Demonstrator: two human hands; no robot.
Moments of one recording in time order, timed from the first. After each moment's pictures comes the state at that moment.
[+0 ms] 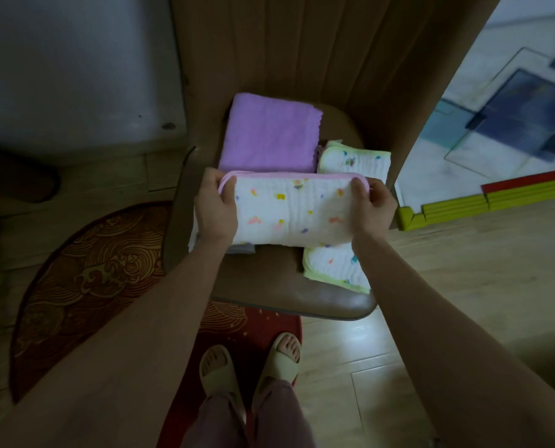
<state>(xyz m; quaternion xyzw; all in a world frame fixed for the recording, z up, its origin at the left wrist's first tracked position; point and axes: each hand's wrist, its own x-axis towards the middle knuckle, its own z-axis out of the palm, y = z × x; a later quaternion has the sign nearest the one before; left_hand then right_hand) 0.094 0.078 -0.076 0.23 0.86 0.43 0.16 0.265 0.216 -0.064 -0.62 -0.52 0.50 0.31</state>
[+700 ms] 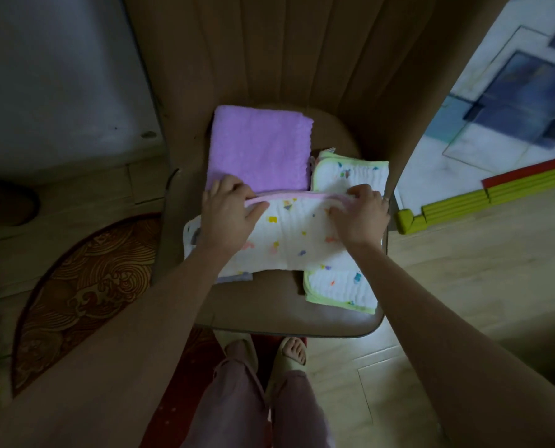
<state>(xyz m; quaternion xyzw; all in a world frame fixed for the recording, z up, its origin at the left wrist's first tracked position) 0.068 0.119 -0.108 0.48 0.85 0.19 0.11 0.249 0.243 -0.083 -0.64 -0.71 0.28 0.03</state>
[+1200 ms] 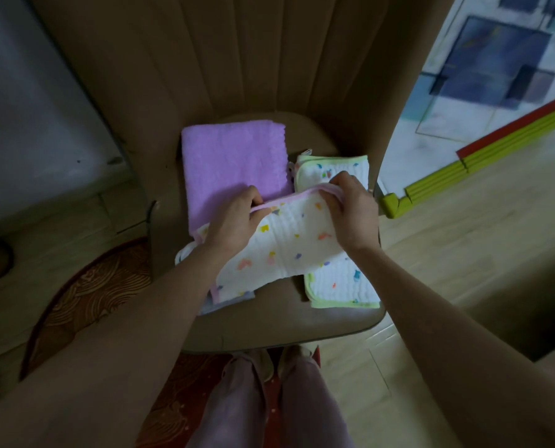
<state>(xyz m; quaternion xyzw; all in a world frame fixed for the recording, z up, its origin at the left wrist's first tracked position) 0.057 0.166 -0.112 0.52 0.73 0.24 0.37 0.247 0.245 -0.069 -0.56 -0.75 0.31 0.15</state>
